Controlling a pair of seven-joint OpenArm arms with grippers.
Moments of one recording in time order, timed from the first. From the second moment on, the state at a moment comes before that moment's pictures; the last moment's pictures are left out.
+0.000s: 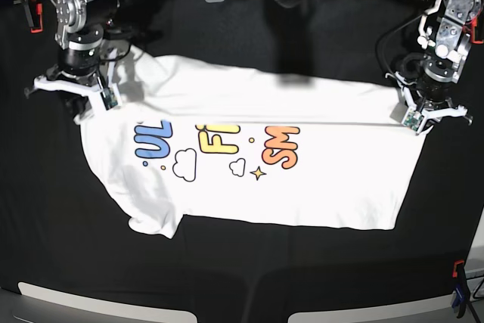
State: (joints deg) left arm 11.7 -31.6 11.0 85.5 8.6 3.1 13.8; right arm -22.7 40.4 -20.9 116.8 -29.6 -19.6 -55.7
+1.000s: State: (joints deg) left arm 8.0 -31.6 11.0 85.5 1.2 -3.1 9.2; right arm -18.4 37.7 -21.2 116.8 -21.3 -14.8 -48.1
